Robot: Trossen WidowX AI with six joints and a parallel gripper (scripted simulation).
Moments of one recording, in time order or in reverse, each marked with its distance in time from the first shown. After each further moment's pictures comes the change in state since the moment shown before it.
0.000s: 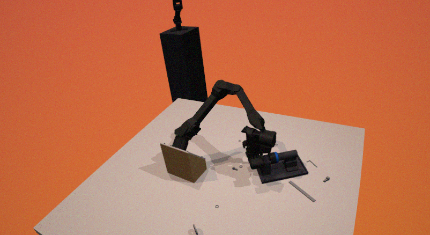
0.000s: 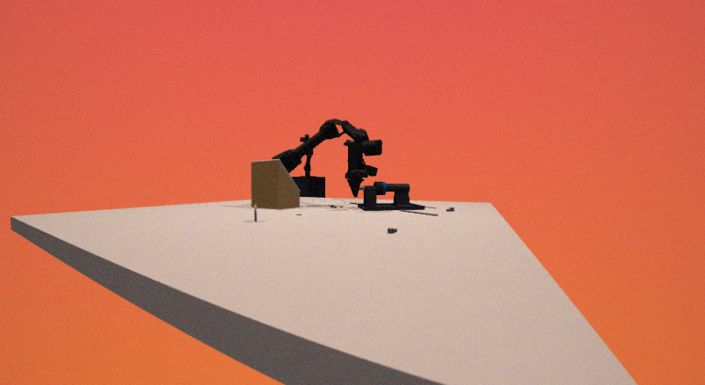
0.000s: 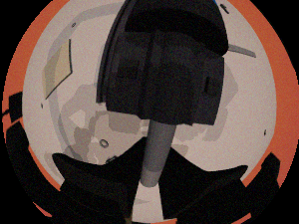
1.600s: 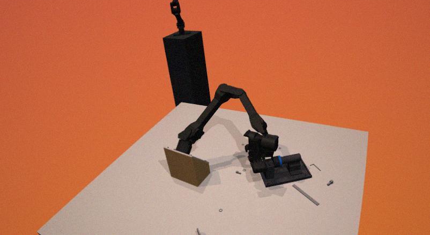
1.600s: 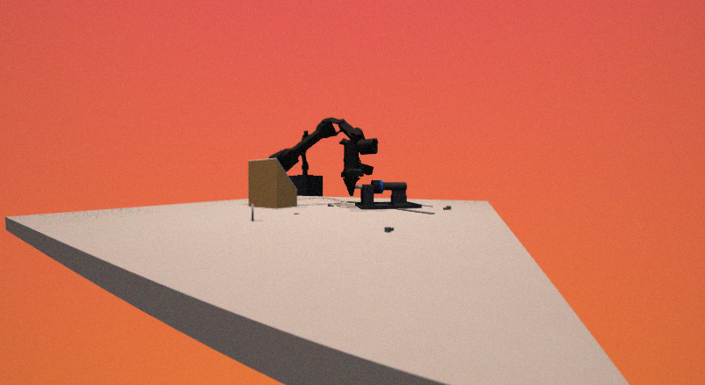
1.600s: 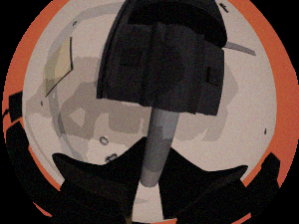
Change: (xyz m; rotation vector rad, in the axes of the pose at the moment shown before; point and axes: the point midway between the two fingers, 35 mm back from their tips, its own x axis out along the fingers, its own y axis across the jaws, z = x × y) arm 0.000 0.000 -0.006 0.001 0.000 0.000
